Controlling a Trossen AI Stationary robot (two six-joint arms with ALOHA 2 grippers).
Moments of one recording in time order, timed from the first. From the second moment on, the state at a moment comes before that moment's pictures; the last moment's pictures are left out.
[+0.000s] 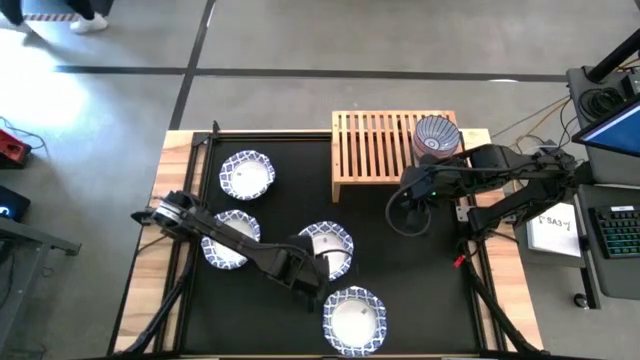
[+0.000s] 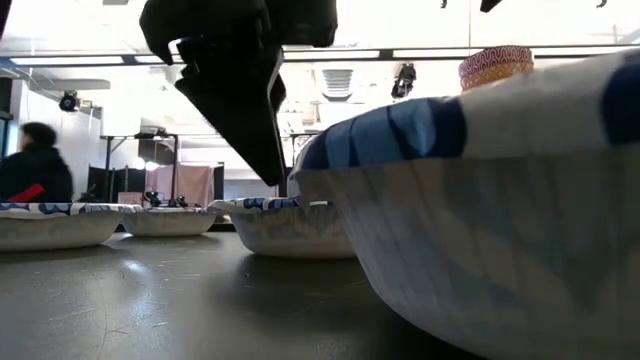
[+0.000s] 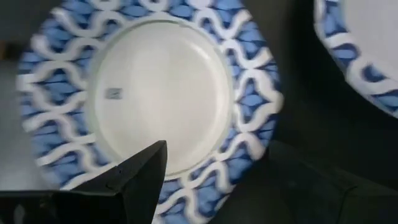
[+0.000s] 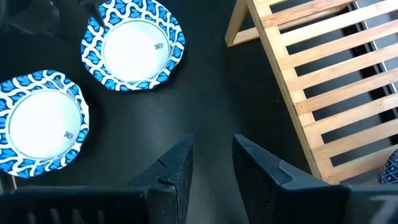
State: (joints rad) left arm -0.42 1.96 1.47 -0.76 -0.31 -0.44; right arm 0.13 1.31 1.64 -1.43 0.16 0.40
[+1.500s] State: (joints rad) left arm -0.39 2.00 1.61 -0.77 -0.15 -0.40; right arm 0.13 1.31 1.64 -1.41 0.16 0.40
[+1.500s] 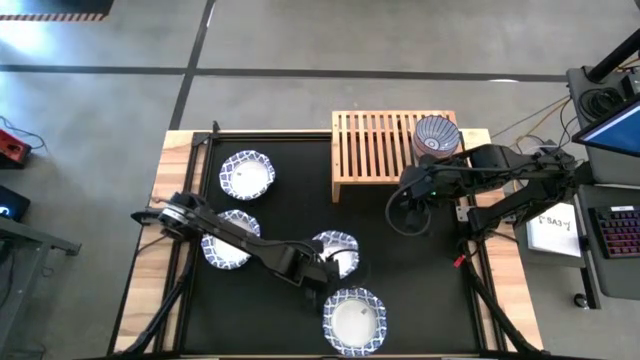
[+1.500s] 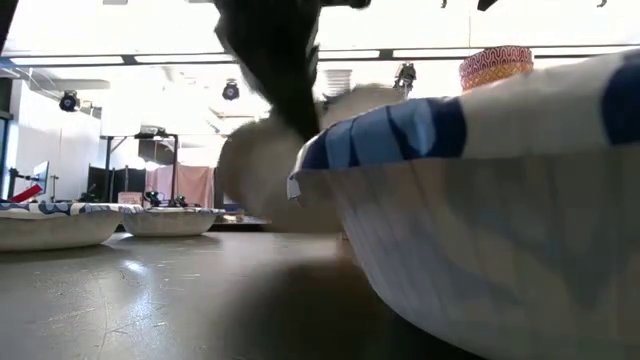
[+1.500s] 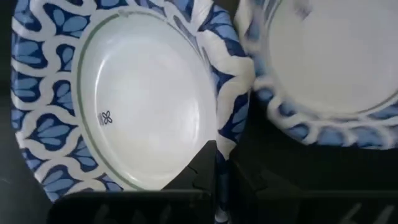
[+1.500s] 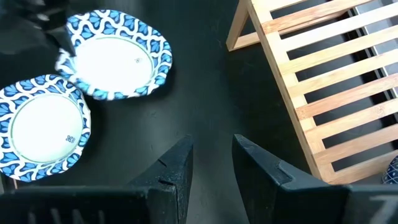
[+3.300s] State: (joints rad) left arm 0.17 2.02 1.97 -0.66 -0.27 0.36; right arm 0.13 1.30 1.72 -1.33 0.48 0.27
